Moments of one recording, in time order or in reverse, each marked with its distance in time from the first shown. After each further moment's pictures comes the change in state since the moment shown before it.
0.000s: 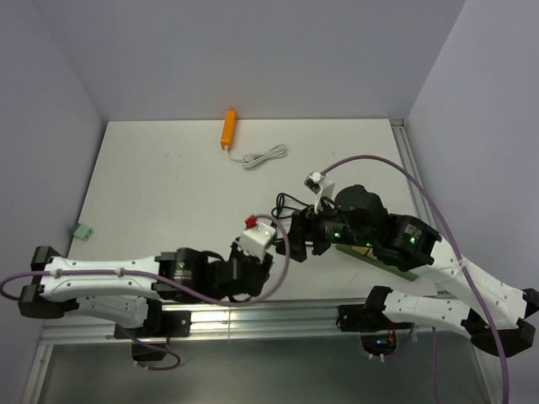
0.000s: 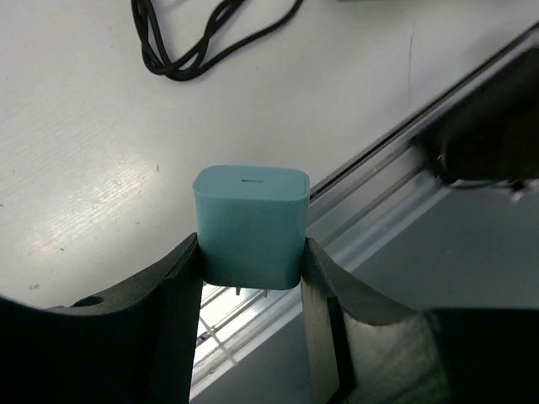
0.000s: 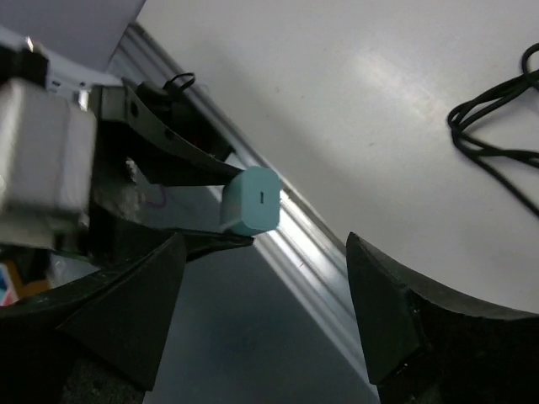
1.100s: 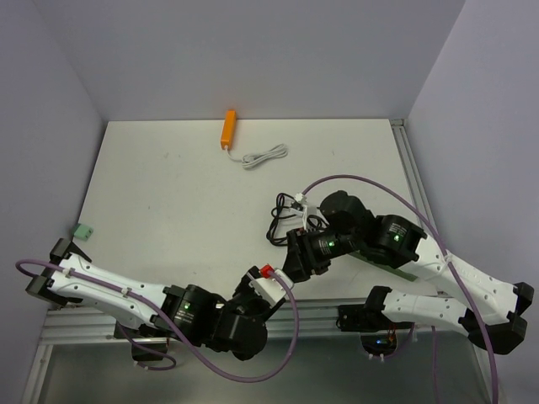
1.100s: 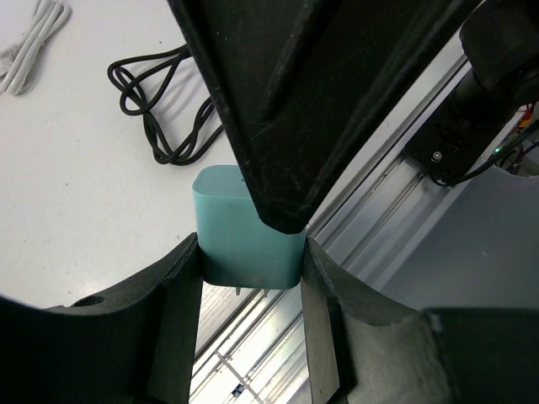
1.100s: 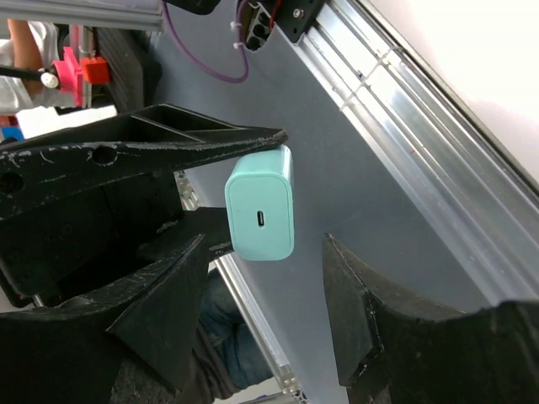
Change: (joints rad) left arm -0.402 0.091 -0.006 0.141 -0.444 0.219; right arm 0.000 0.026 -0.063 -0.103 -0.417 0.202
